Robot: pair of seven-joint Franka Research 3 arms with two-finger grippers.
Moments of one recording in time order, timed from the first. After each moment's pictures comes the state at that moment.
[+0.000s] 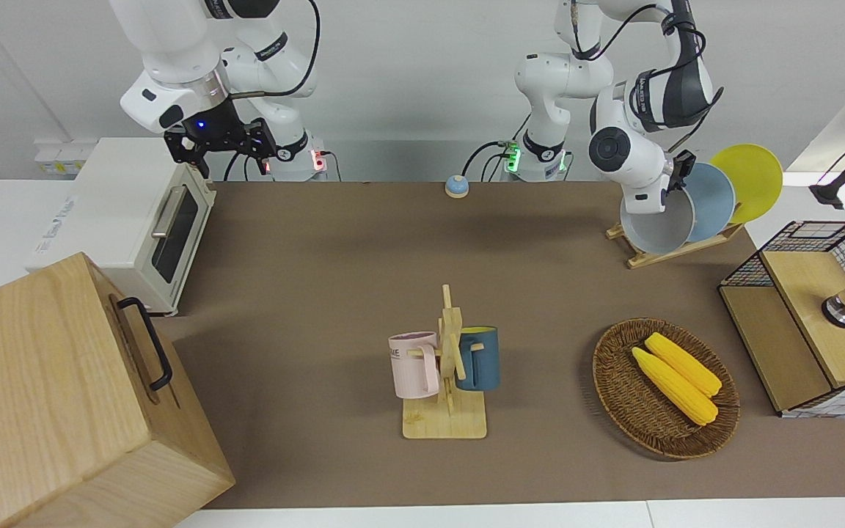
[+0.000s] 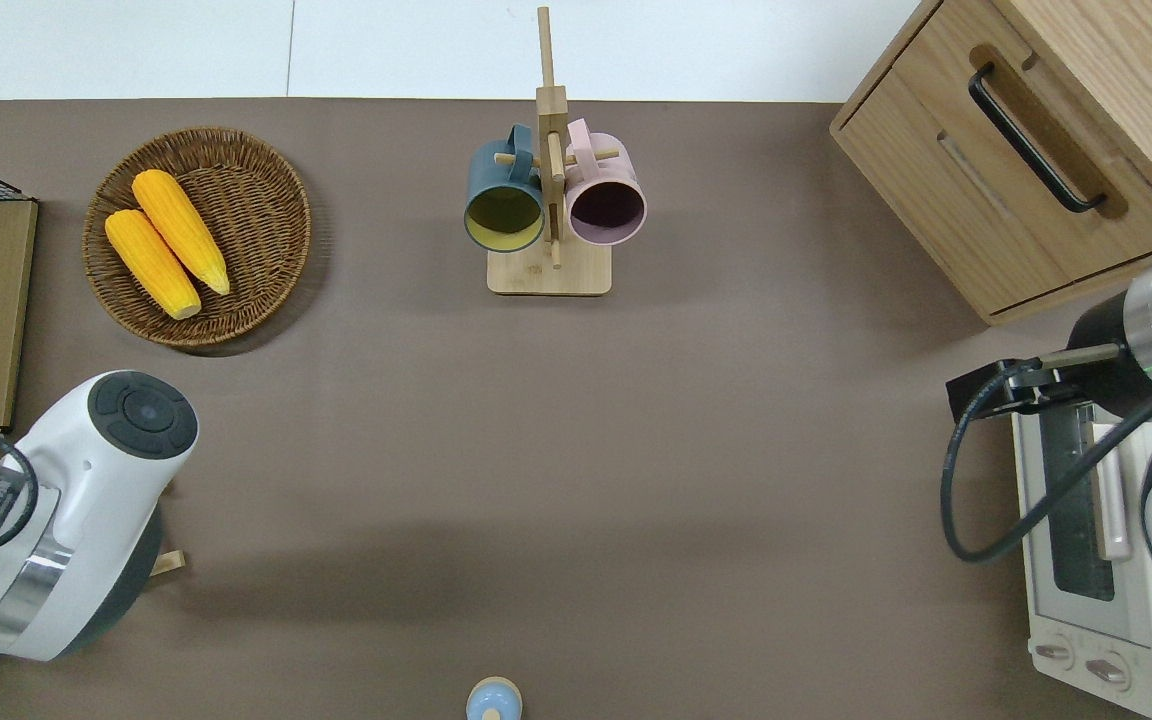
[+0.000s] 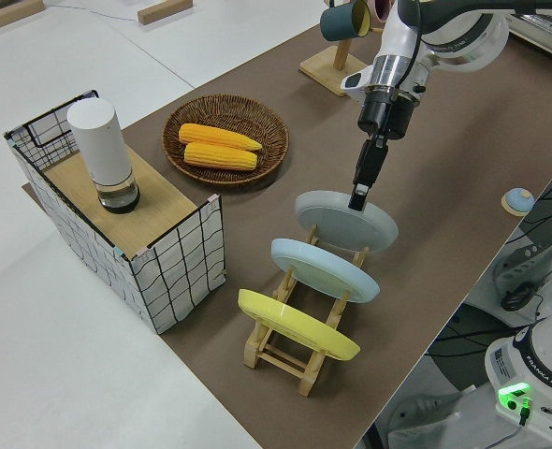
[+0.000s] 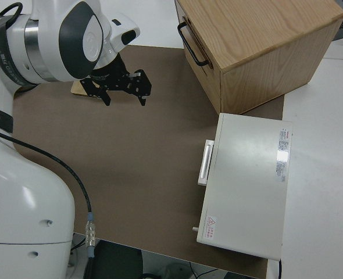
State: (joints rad) left arm -0.13 -0.12 0.00 -2.22 0.80 1.53 -0.76; right arm -0.26 0.02 0.38 -1.48 -0.03 1.38 0.04
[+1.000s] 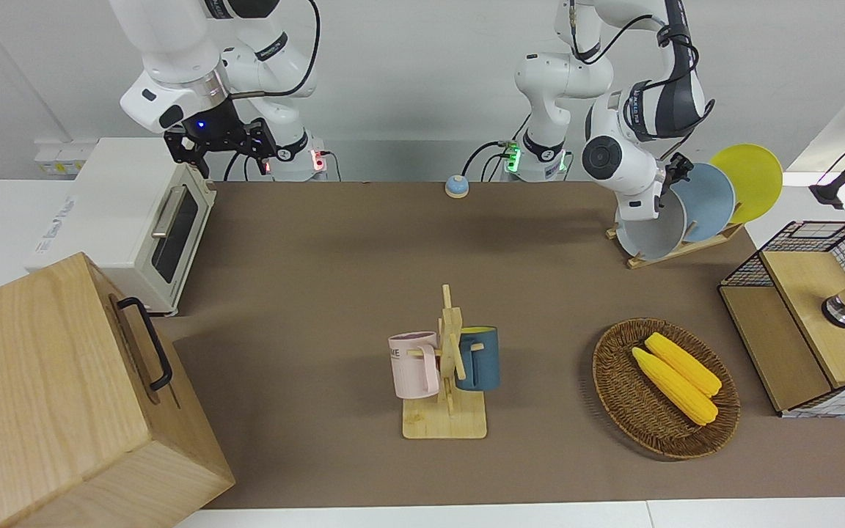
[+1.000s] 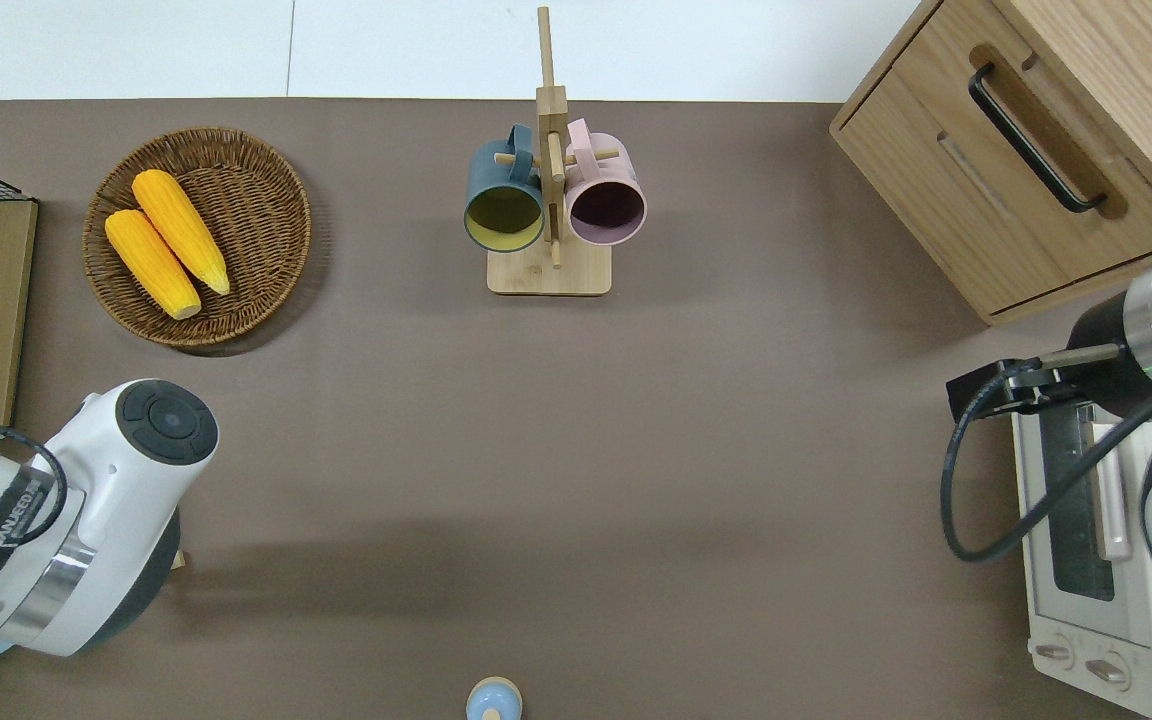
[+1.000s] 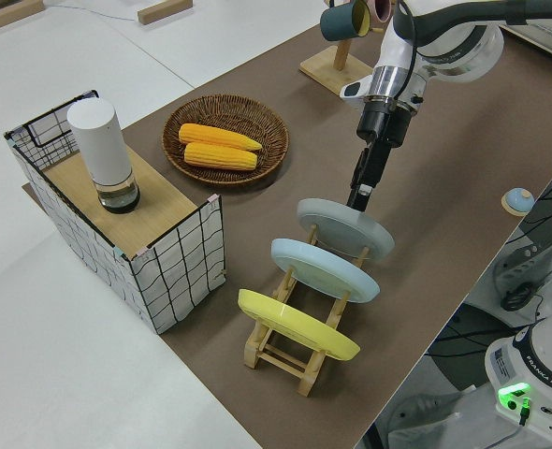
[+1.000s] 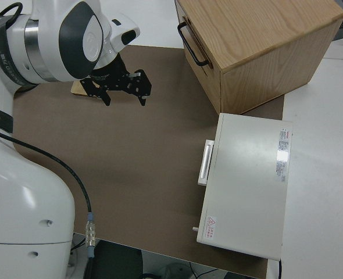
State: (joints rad) left arm -0.13 -0.10 0.00 -2.25 0.81 1.56 -0.81; right arm -0.26 0.02 0.38 -1.48 -0.03 1.38 0.04
